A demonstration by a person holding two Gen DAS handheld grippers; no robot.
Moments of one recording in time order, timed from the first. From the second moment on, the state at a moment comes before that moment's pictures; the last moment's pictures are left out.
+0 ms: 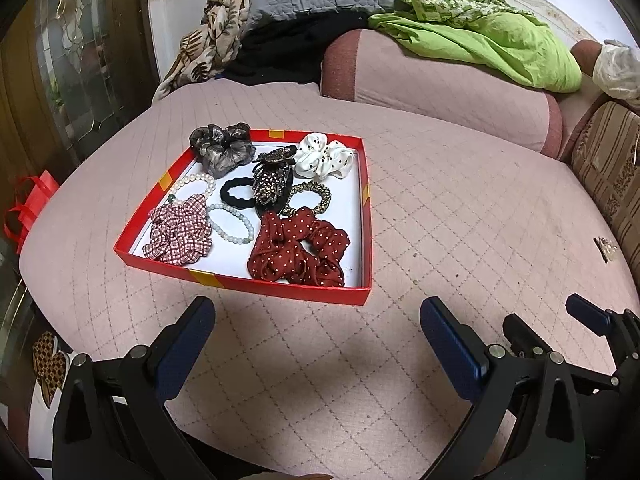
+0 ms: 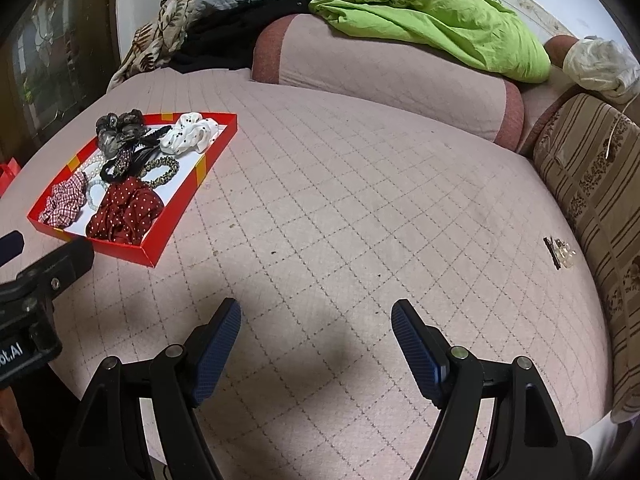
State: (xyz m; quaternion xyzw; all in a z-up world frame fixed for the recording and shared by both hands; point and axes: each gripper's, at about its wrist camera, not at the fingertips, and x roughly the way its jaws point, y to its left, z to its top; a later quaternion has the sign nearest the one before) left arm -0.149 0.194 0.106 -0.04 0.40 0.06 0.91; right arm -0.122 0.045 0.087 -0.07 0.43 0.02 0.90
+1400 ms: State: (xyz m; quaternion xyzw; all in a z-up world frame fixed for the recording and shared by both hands) left arm -0.139 0.198 0.090 -0.05 0.43 0.05 0.90; right arm -0.121 0.062 0.080 -0.09 0.43 0.04 0.90
